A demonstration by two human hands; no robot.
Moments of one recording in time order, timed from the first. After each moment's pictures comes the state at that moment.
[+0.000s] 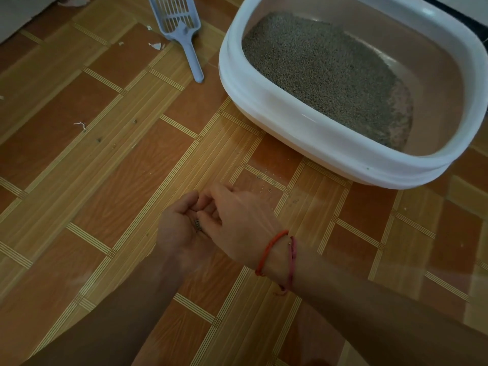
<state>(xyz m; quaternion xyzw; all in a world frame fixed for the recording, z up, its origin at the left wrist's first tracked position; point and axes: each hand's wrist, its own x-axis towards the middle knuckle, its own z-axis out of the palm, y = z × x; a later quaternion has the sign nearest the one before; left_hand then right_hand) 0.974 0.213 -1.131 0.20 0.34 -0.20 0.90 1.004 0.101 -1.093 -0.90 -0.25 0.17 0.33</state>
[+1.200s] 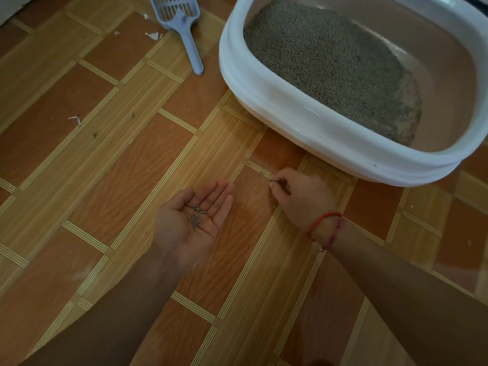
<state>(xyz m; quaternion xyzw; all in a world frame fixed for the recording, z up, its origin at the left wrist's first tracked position) 0.982 0.210 -1.125 0.15 0.40 -0.10 0.90 1.054 0.014 -1.149 -0.97 -0.12 0.12 0.18</state>
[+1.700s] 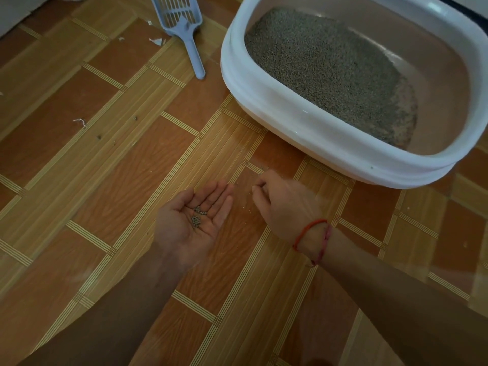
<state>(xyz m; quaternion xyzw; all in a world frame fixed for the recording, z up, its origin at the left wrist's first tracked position) 0.980 0.211 -1.123 0.15 0.40 -0.10 0.90 1.035 0.045 -1.124 -0.96 -0.18 0.11 0.20</state>
